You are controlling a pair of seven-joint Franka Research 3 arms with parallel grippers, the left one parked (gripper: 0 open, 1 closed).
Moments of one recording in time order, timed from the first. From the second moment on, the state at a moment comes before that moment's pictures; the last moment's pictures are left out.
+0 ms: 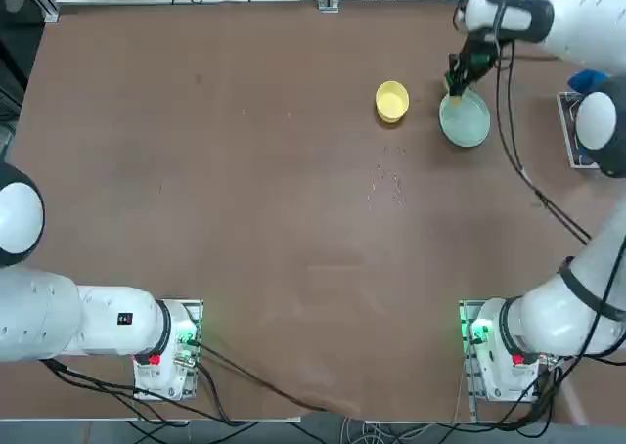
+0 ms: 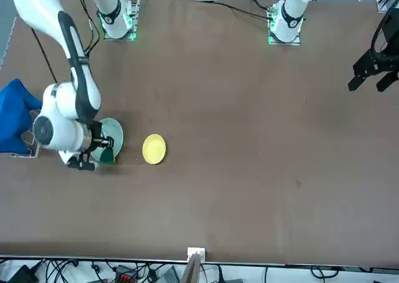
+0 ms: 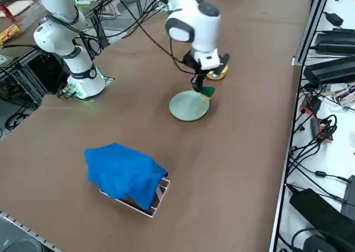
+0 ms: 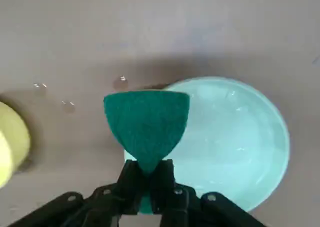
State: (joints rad) arm 0.07 0.44 0.03 -1.93 0.10 2.24 0.13
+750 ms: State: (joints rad) arm 0.07 0.37 0.04 -2.12 0.10 2.39 0.12
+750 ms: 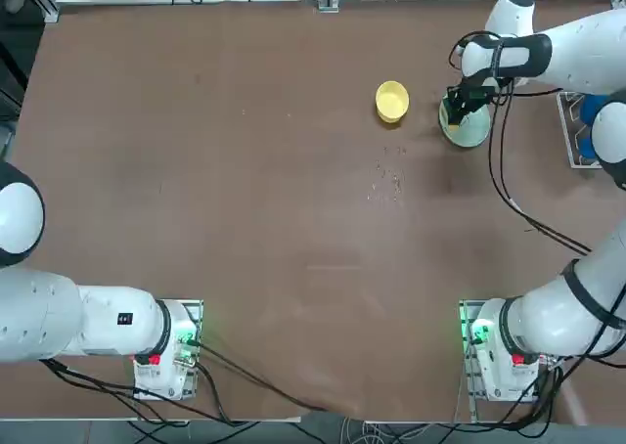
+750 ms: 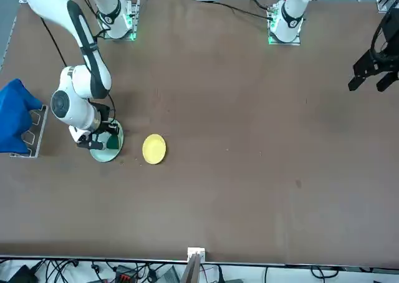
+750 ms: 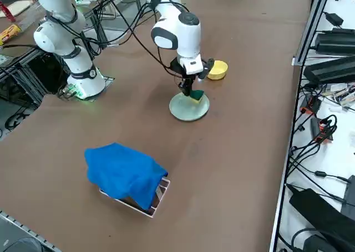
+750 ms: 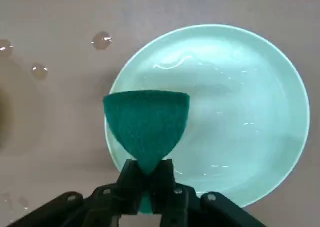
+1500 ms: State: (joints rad) arm 0.05 0.39 0.03 -2.16 0.10 2.47 0.07
